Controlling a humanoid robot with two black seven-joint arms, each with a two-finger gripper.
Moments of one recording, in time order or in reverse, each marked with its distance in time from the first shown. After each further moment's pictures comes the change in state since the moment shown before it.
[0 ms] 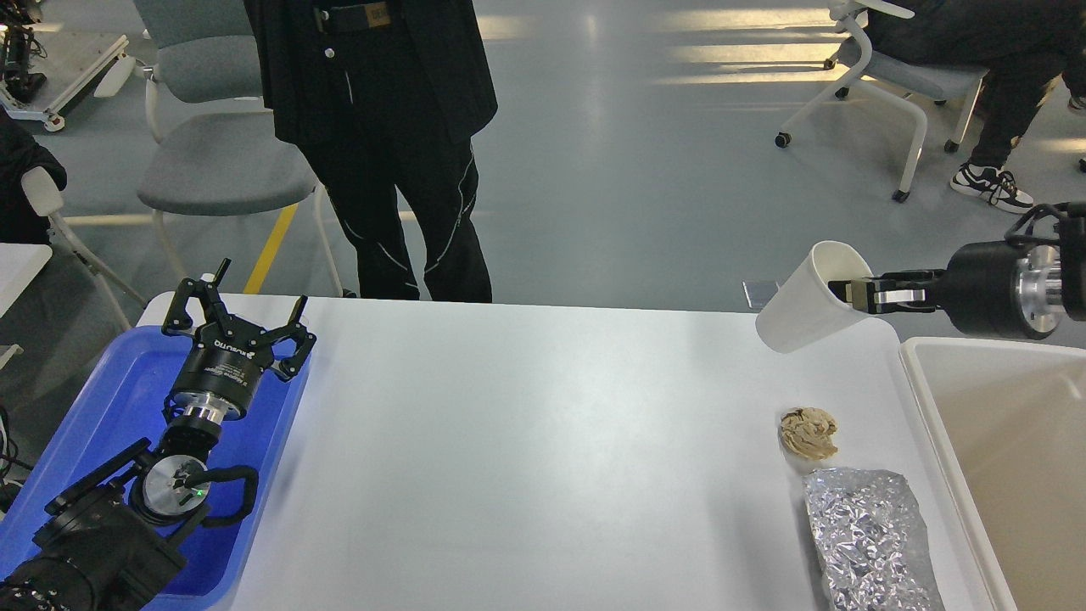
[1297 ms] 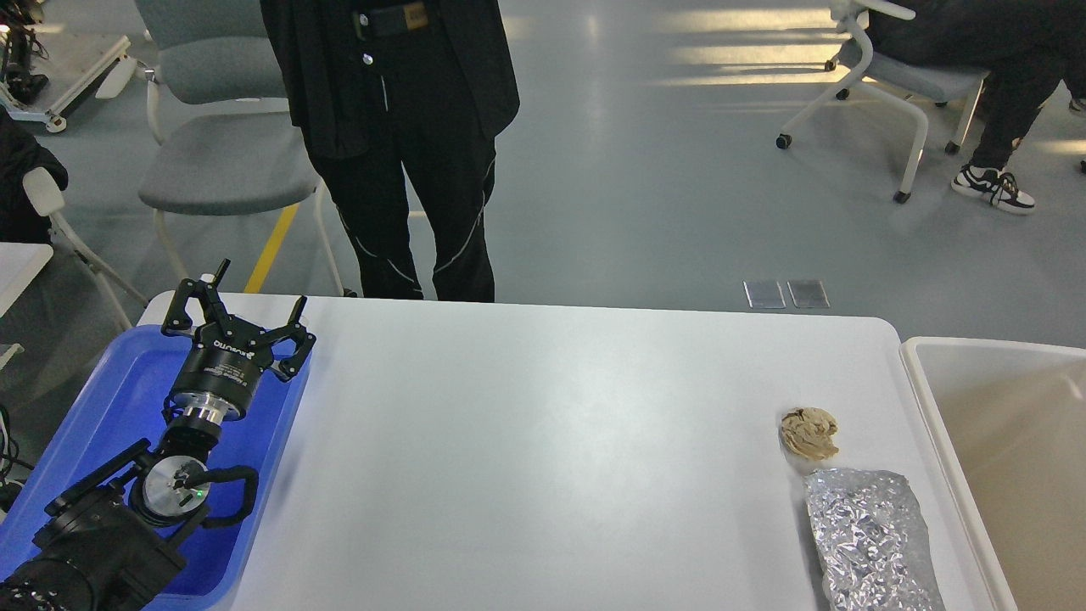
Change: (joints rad) left arm 0.001 0.000 0.000 0.000 -0.001 0.001 0.000; right arm -0.544 -0.206 0.015 -0.507 1.065 -0.154 0.108
